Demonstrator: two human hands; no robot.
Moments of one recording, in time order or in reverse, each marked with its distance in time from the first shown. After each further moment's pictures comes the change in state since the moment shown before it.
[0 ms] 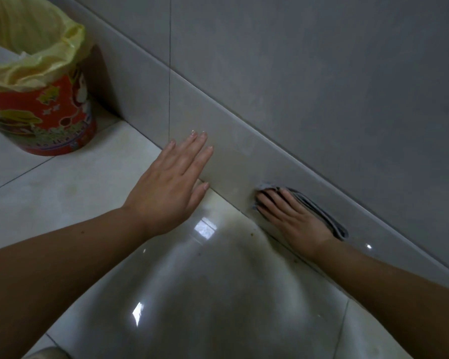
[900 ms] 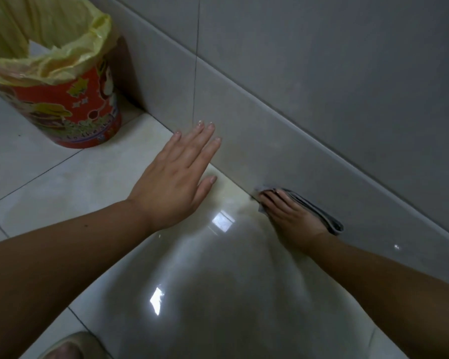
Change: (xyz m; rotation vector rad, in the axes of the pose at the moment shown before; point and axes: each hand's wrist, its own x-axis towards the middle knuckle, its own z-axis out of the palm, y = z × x) left_hand -0.015 -0.026 -0.004 0.002 -0.022 -0.012; right_hand 0.045 -0.041 0.036 0.019 -0.101 -0.185
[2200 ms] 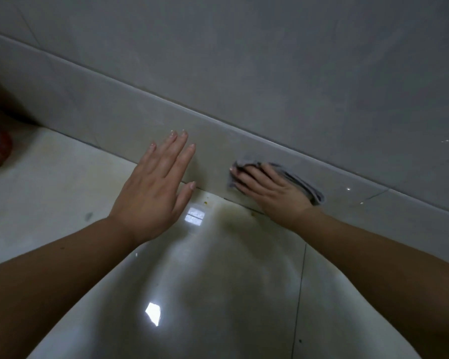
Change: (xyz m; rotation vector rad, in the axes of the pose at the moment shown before) left_hand 0.022 0.130 0.017 -0.110 -0.016 0.206; right_hand -0.152 0.003 0.012 -0.032 0.166 0.398
